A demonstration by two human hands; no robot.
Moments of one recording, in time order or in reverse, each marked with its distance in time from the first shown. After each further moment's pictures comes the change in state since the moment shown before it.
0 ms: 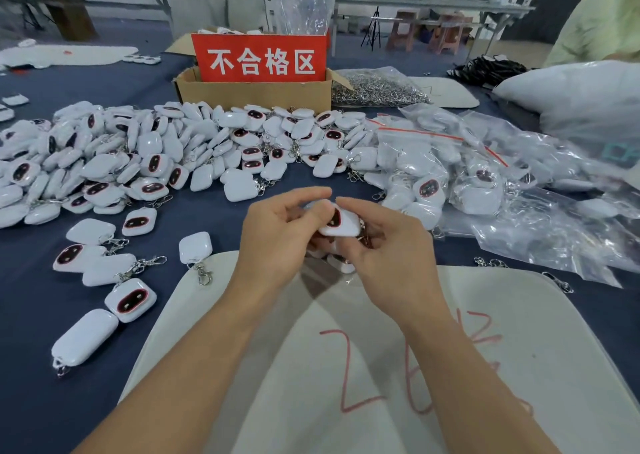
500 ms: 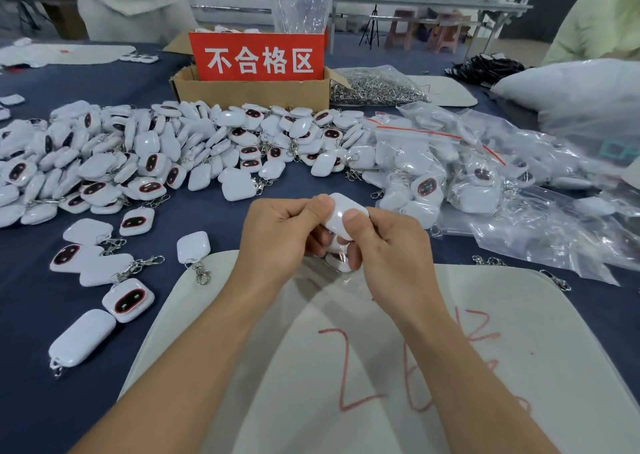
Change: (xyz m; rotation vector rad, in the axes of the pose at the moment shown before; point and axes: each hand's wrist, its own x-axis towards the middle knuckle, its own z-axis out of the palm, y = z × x) left_hand 0.002 -0.003 0.001 0.087 -0.034 0.021; right_hand -0.002 -0.004 0.000 -0.075 0.029 0.050
